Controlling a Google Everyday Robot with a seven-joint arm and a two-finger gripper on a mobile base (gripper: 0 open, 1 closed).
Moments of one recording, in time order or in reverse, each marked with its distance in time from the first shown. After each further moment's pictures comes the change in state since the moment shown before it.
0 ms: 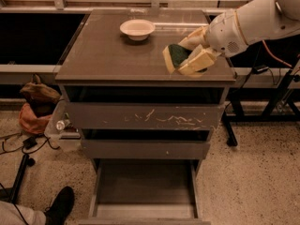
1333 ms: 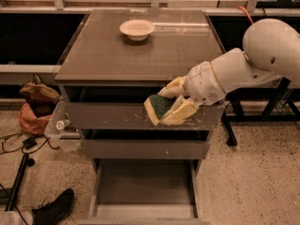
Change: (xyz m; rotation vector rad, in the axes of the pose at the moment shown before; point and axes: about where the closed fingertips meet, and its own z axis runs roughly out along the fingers) arm 0.023 0.117 0.064 -0.222 -0.045 -0.002
